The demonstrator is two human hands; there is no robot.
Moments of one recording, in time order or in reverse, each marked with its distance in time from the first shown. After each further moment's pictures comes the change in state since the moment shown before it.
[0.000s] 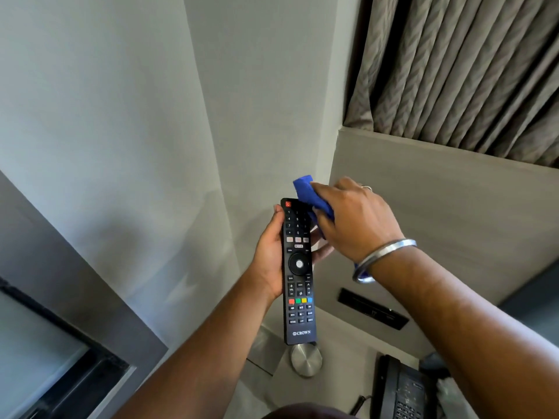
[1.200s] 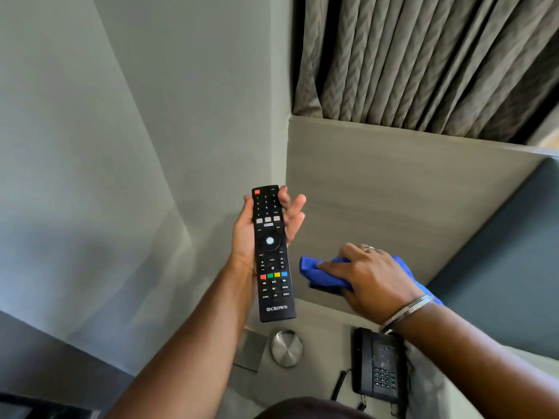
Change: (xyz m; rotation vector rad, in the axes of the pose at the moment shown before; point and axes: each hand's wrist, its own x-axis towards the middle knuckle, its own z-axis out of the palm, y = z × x) left_hand 0.050 -0.003 -0.001 -0.420 -0.244 -0.201; right_hand -0.101 0.046 0.017 -0.069 -0.324 0.025
